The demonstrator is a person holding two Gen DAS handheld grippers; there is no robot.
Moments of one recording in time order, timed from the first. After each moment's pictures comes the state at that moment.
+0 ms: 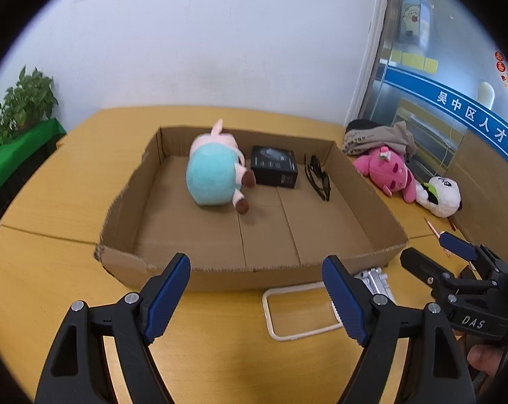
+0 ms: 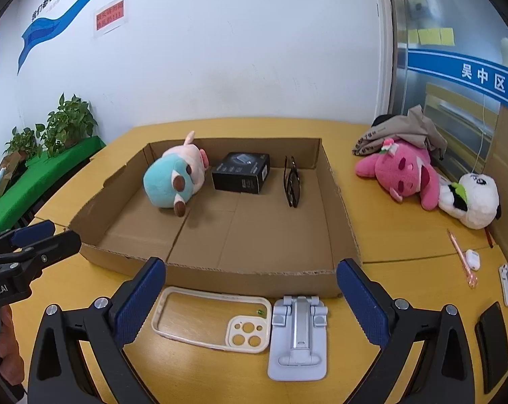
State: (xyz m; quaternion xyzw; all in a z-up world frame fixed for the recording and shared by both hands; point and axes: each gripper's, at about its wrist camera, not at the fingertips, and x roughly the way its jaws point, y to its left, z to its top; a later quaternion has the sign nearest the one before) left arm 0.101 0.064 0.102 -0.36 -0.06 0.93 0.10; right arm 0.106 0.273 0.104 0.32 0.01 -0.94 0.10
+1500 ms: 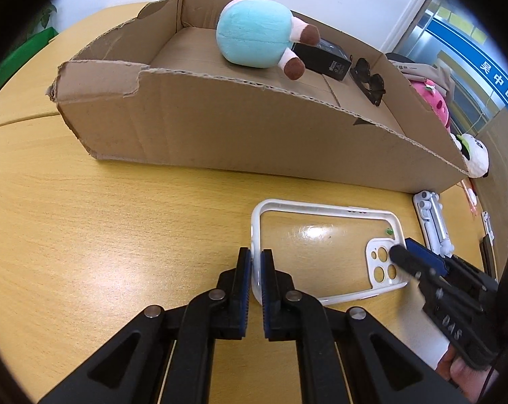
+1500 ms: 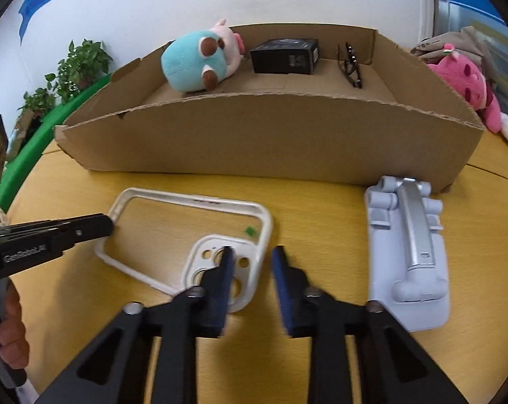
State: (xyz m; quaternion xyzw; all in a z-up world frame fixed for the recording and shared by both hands) left arm 0.077 0.030 -0.018 -0.51 -0.10 0.85 0.09; right arm 0.096 0.224 -0.024 0.45 0.00 -0.88 0.16
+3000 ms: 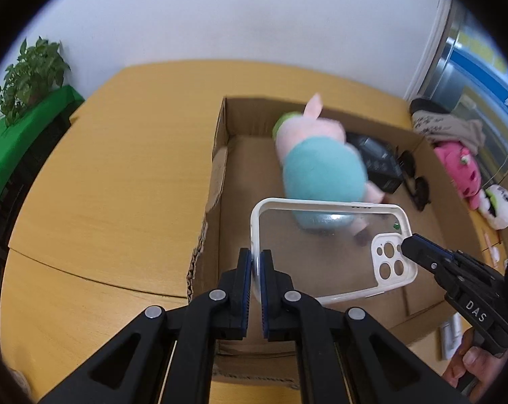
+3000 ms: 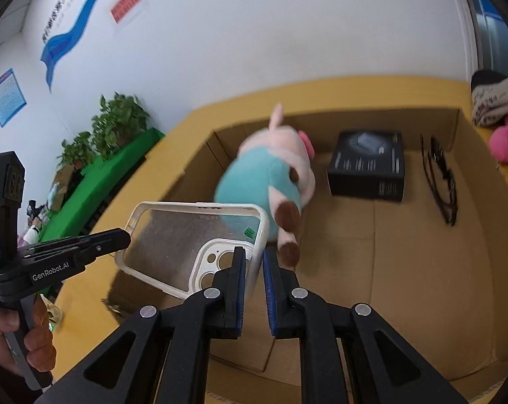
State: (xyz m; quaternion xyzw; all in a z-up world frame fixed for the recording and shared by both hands) left arm -0.049 -0.043 0.070 -0.48 -0.04 0.88 0.03; right arm -0.044 0.143 0.049 0.41 -0.08 -0.88 0.24
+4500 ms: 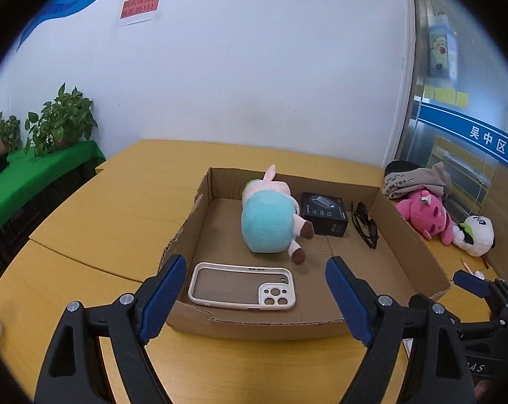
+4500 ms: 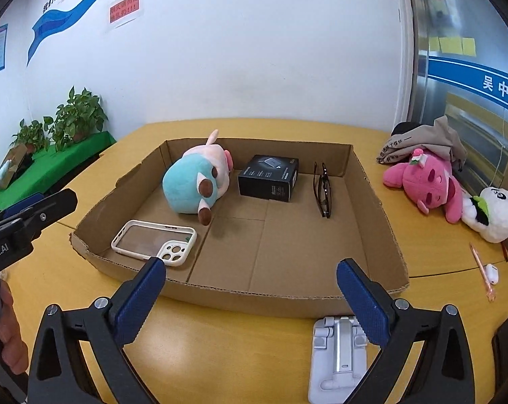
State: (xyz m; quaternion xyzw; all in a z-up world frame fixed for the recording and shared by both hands) left arm 0.097 0.023 0.120 -0.26 -0.06 0.96 0.01; right arm 0.087 0.218 0.094 0.31 0.02 -0.94 0.11
